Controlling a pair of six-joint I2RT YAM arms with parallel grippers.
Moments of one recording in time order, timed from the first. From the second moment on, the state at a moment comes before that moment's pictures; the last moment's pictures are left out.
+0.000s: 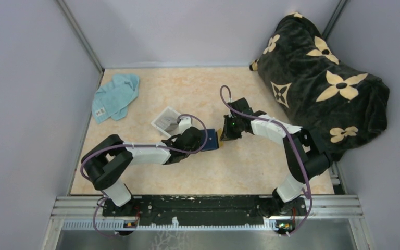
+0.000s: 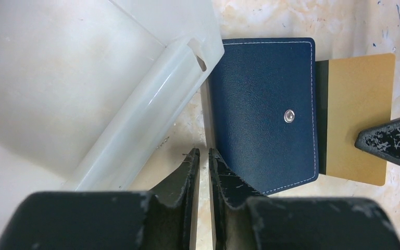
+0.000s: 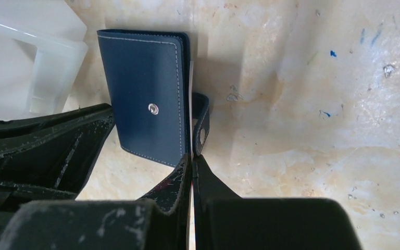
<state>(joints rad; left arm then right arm) -0.93 1.66 0.74 0.12 -0.45 -0.87 0.48 1.63 0.97 -0.37 -0.27 0.52</state>
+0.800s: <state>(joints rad) -0.93 1.69 0.77 0.12 -0.46 -0.86 0.43 1.58 0.93 -0.32 -0.33 0.52</state>
